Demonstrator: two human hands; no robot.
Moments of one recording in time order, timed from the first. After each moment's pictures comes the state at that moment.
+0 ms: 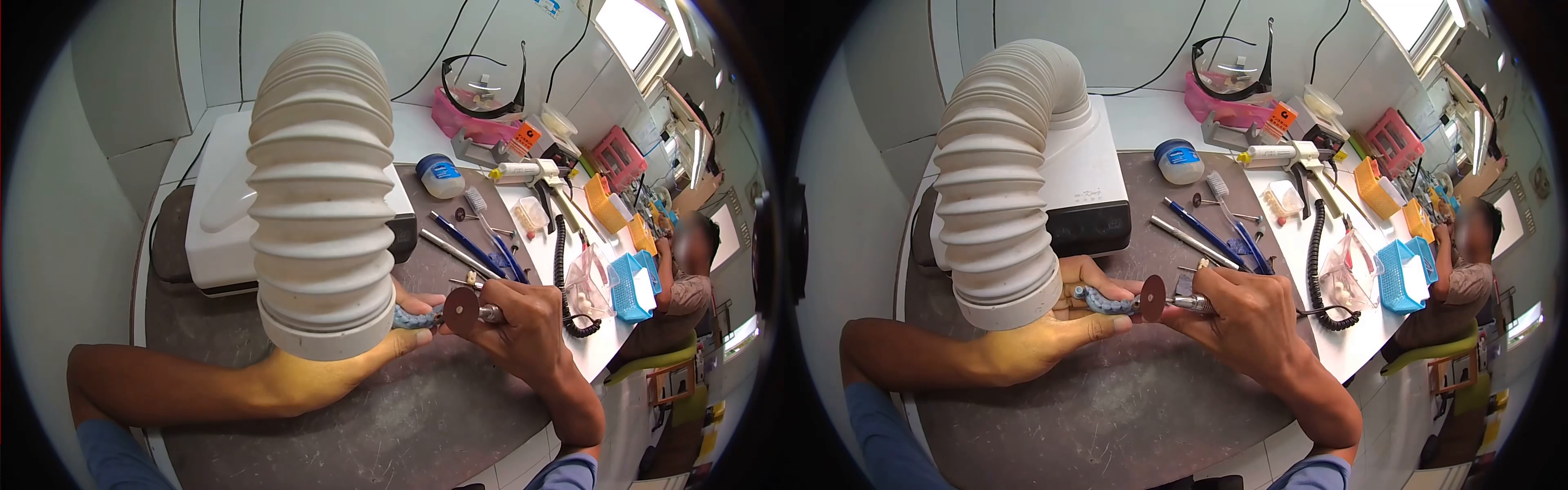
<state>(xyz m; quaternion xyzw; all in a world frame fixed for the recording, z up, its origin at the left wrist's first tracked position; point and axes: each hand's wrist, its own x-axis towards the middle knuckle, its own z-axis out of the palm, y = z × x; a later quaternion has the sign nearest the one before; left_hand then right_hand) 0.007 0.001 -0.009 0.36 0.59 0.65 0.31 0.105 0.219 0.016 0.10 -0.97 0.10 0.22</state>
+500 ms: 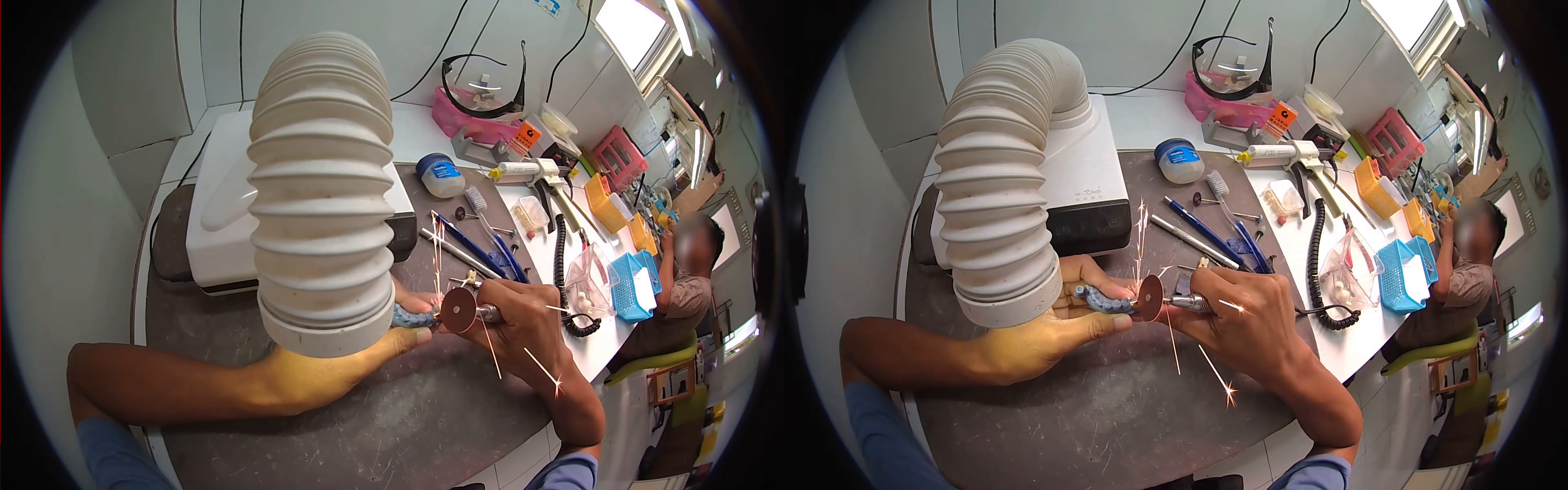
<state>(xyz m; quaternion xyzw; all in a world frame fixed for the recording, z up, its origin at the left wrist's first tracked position) 0.008 0.000 -0.007 0.36 0.61 0.64 0.30 0.106 0.219 0.016 0.10 -0.97 0.11 0.21</state>
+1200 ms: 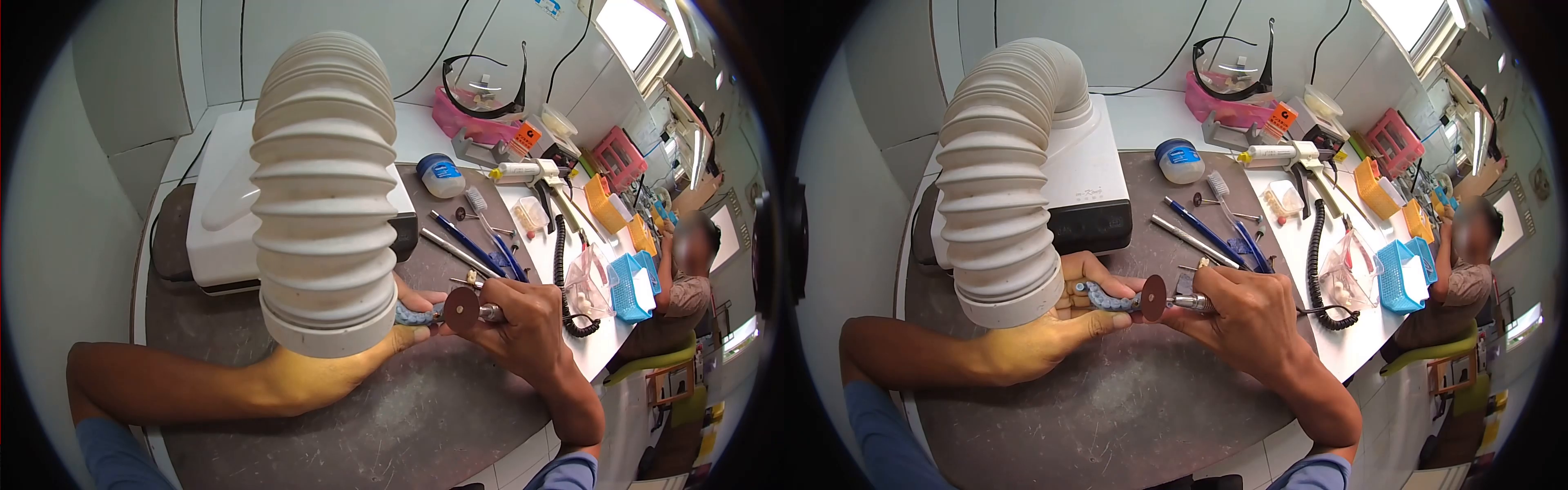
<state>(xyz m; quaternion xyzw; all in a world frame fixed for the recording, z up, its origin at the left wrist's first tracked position) 0.008 0.002 -0.013 0.35 0.55 0.68 0.33 0.105 0.219 0.016 0.10 -0.96 0.11 0.22</state>
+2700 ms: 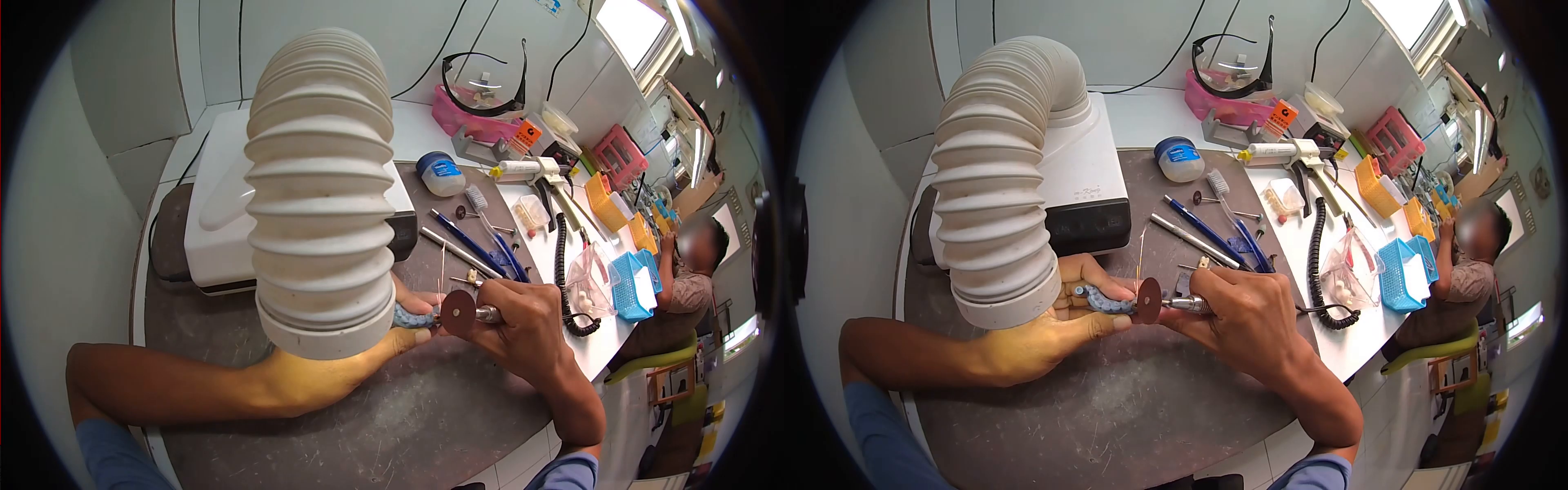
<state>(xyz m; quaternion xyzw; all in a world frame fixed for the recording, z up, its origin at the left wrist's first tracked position) 0.009 0.001 -0.009 0.35 0.59 0.65 0.31 0.105 0.218 0.018 0.11 -0.97 0.10 0.21</state>
